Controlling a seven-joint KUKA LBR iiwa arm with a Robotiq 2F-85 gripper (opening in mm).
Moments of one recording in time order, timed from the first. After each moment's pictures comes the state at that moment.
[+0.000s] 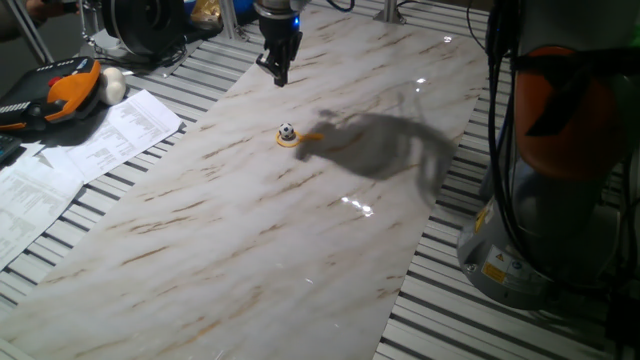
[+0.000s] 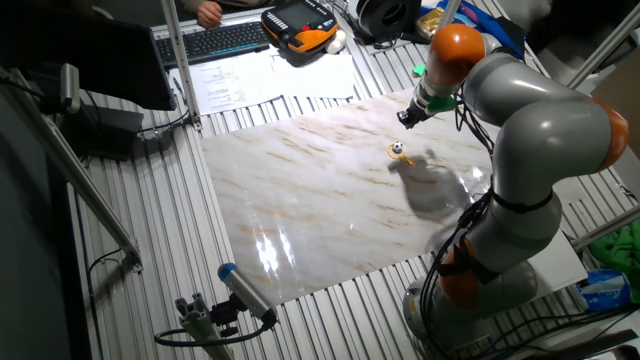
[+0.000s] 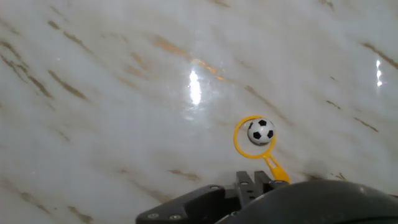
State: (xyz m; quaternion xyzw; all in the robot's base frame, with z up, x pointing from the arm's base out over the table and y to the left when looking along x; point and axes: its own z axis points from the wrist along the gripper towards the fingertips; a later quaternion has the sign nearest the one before) arm 0.542 -0.099 0.172 0.04 1.00 0.00 0.06
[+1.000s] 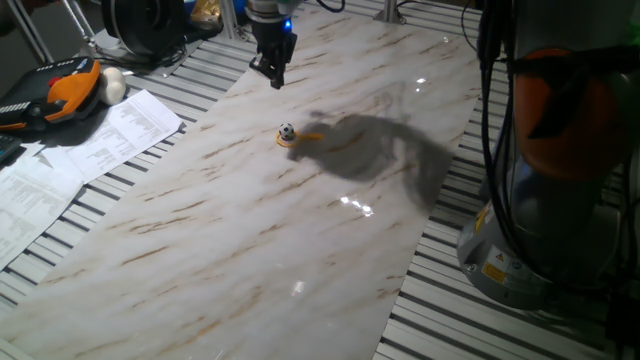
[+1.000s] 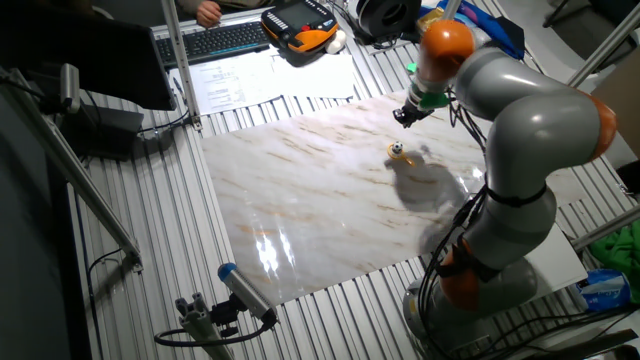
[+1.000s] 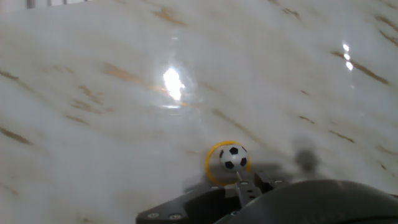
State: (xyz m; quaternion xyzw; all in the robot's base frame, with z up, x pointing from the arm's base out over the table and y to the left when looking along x) arm 0.545 -0.095 0.172 0.09 1.00 -0.03 0.02
